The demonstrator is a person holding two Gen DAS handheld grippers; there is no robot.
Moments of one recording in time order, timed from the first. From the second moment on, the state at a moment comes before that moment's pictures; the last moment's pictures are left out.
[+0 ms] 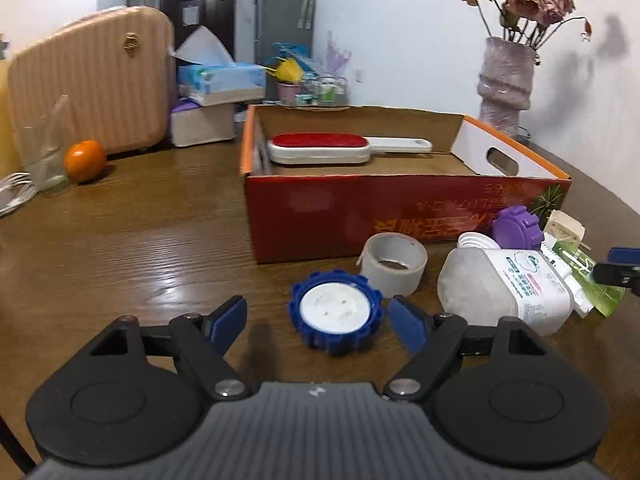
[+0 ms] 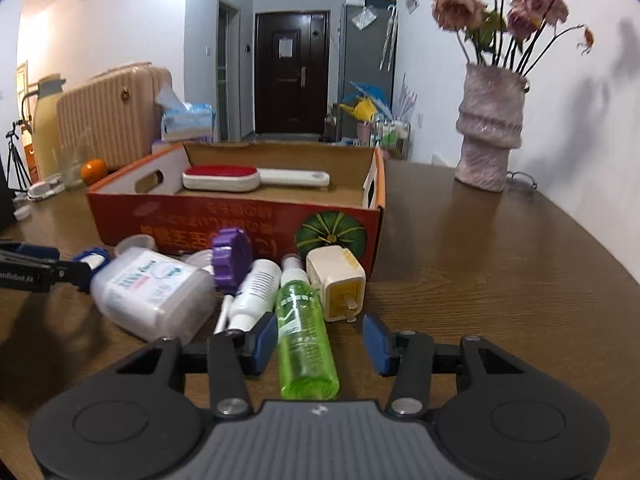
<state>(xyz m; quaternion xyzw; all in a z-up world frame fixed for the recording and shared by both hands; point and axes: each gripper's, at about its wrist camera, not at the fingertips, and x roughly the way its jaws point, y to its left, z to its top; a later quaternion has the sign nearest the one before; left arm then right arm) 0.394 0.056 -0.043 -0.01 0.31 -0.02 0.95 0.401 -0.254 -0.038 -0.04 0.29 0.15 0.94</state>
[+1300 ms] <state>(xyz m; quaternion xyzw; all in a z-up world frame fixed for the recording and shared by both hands) 0.220 0.013 -0.029 -0.03 0.28 0.00 0.96 0.255 -0.249 -0.049 0.00 0.29 0.13 0.95</state>
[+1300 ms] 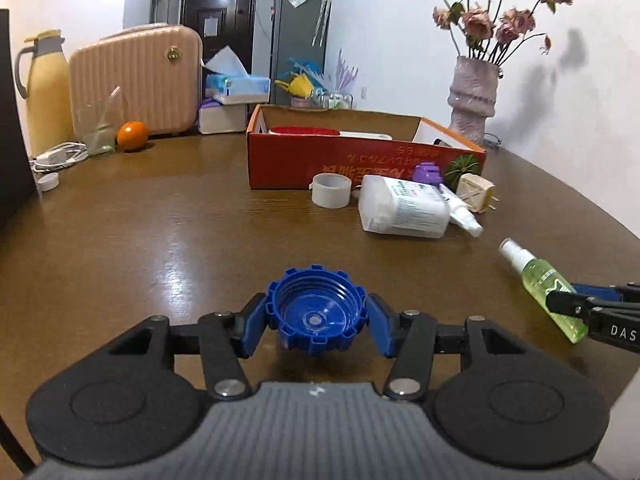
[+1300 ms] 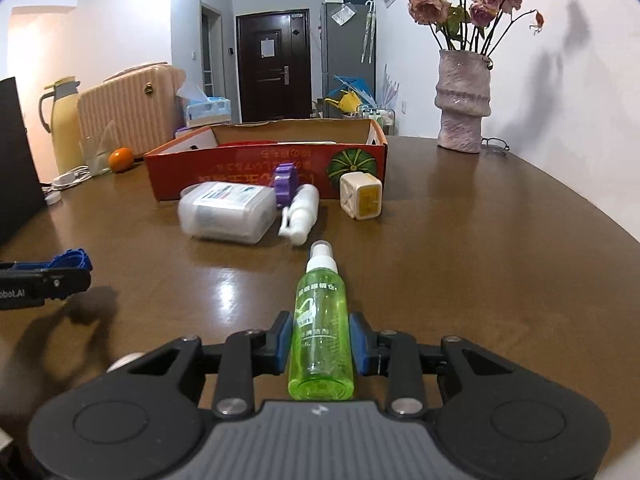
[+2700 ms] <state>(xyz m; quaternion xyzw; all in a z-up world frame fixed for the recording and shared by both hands) 0.360 0.056 0.040 -0.02 0.20 -0.01 0.98 0.349 -0.256 0.032 0.03 0.22 0.18 0.96</state>
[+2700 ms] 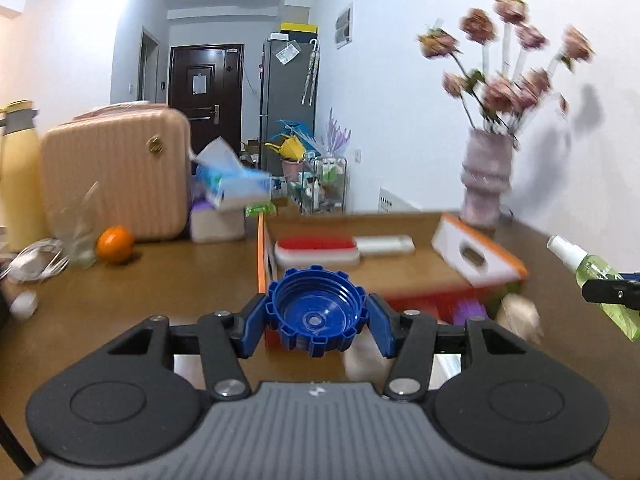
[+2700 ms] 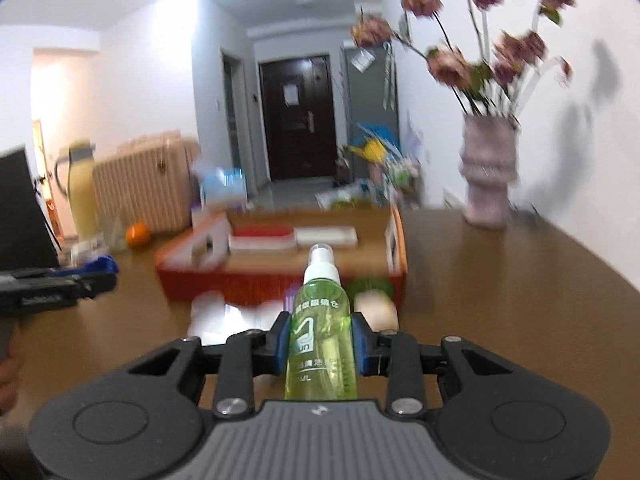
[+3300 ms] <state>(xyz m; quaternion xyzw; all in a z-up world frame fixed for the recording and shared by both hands) 0.504 0.063 -0.002 0.05 0.30 -0.07 0.95 0.596 -0.164 -0.026 -0.17 0.32 0.09 0.93</state>
